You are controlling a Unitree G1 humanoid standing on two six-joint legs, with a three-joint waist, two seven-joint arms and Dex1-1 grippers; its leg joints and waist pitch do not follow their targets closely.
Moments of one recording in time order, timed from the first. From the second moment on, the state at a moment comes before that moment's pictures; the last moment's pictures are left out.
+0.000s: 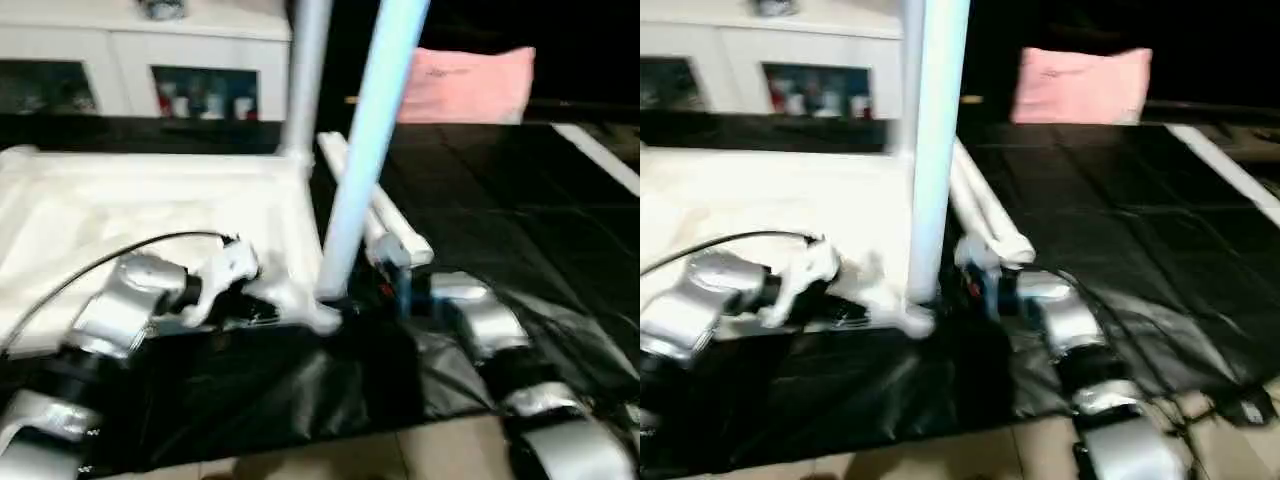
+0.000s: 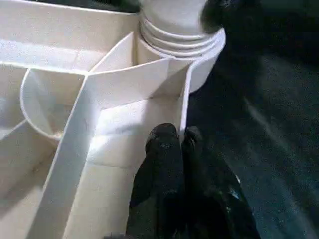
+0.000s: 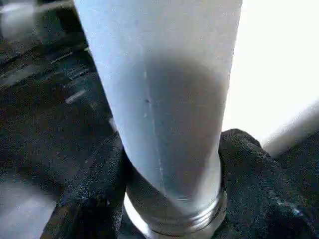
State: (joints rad) left arm -0.49 0.50 -0.24 0.31 -0.02 0.45 -1.14; right arm -0.61 -0.12 0.12 0.78 0.13 0.07 1.00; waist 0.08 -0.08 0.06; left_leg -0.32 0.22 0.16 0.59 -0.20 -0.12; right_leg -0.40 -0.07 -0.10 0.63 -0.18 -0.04
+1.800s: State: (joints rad) left arm -0.50 0.62 -0.33 0.32 -0.05 0.19 -1.43; right arm -0.63 -0.25 0.22 0.76 0.12 -0.05 1.41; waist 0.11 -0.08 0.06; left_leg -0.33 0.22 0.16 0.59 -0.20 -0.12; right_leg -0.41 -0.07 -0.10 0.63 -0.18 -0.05
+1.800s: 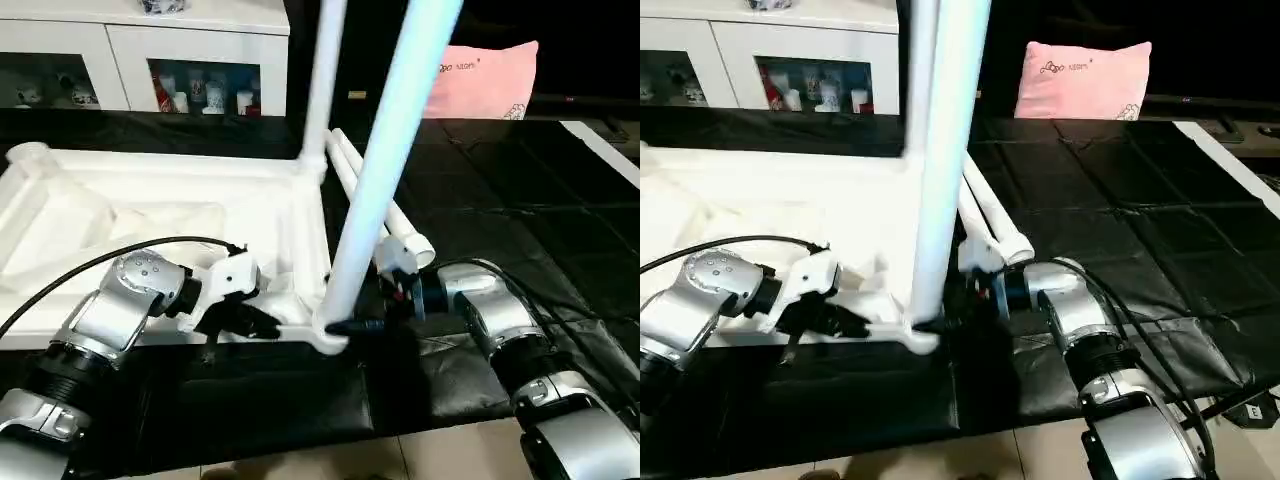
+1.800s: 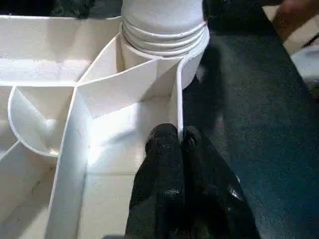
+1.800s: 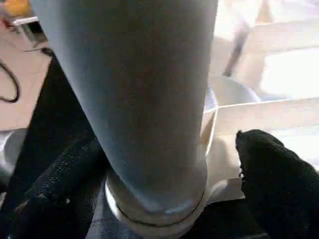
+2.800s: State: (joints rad) left arm -0.48 0.52 -0.25 0.31 -0.05 0.41 -1.21; right arm -0.60 -0.15 0.12 0.79 0.15 0.07 1.13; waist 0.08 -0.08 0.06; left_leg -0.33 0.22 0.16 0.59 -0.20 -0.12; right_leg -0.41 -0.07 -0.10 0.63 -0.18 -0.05
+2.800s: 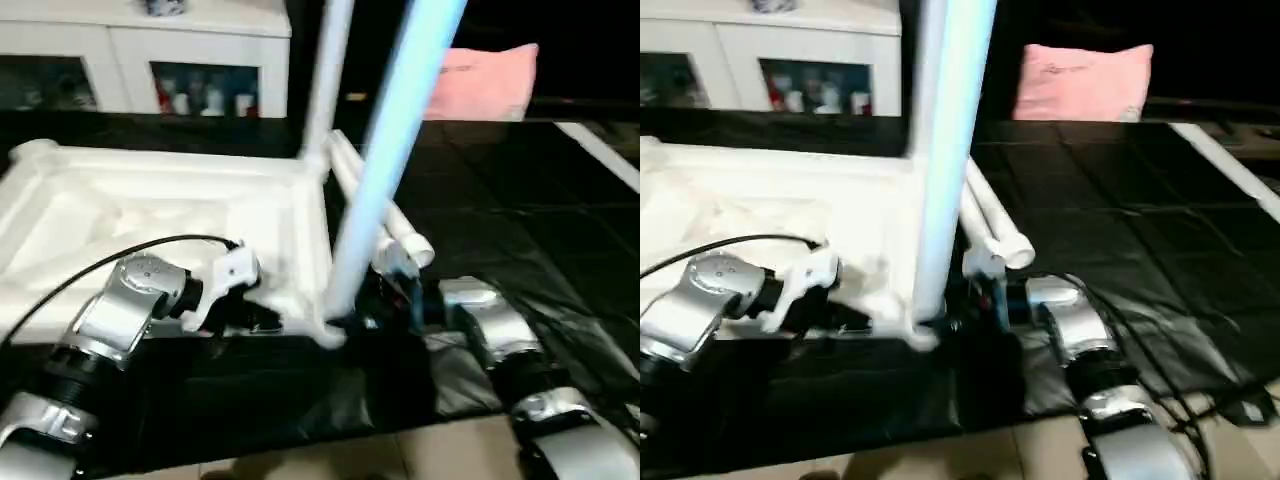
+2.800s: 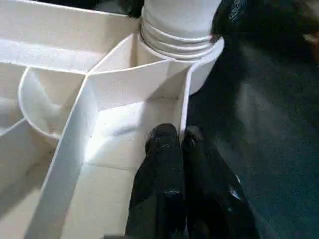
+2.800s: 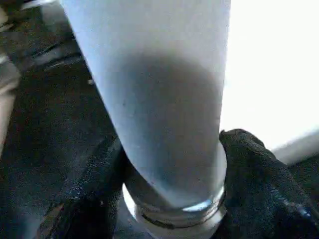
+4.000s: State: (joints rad) left arm -0.59 0.28 -0.17 0.38 0.06 0.55 -0.64; right arm -0.65 0.04 0.03 0.86 0.09 -0.02 0.53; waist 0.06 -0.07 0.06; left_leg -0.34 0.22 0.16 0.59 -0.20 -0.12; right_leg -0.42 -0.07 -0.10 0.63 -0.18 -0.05
